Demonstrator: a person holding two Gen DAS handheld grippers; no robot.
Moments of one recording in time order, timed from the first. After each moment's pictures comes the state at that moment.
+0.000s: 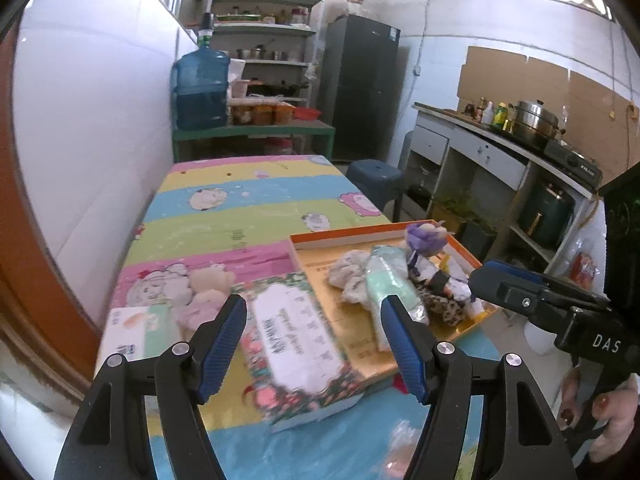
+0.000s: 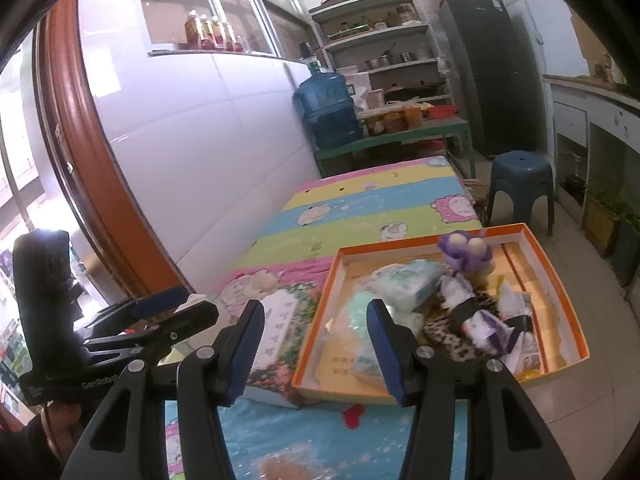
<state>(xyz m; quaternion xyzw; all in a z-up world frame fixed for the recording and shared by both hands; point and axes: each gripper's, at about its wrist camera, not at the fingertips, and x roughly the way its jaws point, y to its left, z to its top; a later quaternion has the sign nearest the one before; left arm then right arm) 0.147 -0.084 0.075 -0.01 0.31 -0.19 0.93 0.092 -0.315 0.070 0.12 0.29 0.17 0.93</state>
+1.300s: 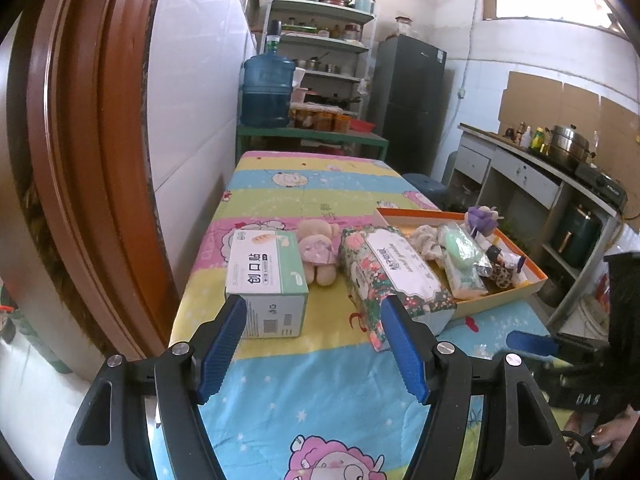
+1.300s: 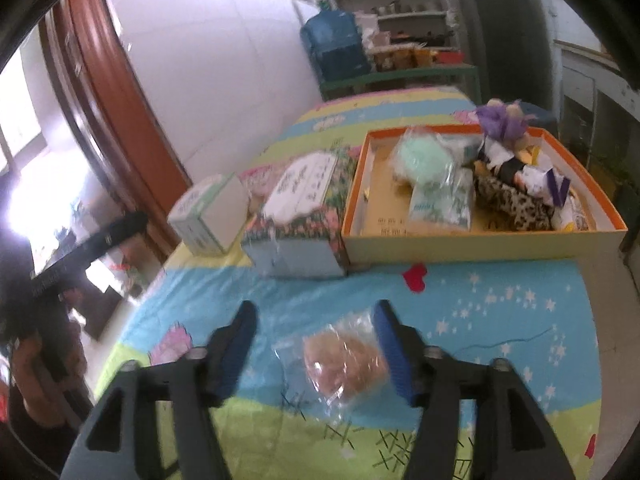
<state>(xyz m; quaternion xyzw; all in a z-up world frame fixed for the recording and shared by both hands) 0.084 0.021 0.031 -0.04 0.29 -0.11 0.95 0.037 -0.249 -0.013 0.08 0.39 0.17 0.90</state>
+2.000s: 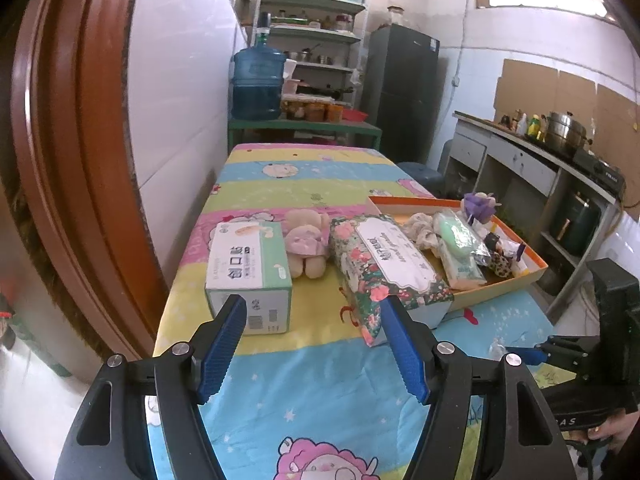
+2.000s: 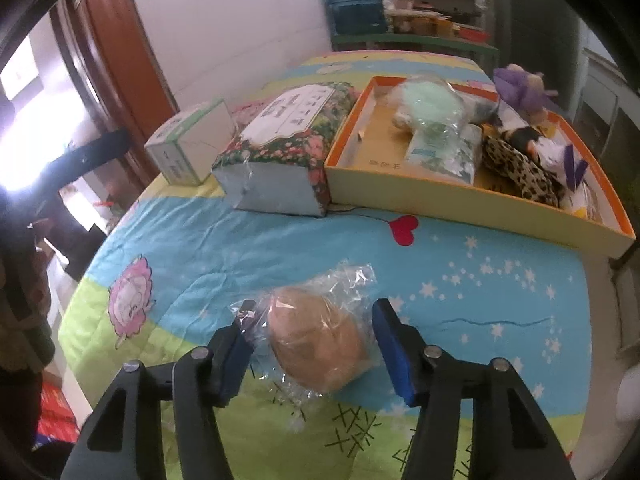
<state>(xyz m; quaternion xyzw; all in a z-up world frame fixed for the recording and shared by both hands) 0.095 0.005 0.024 -0.02 0.30 -0.12 0.95 0.044 -0.249 -0.043 0.02 0.45 0.18 0.87</state>
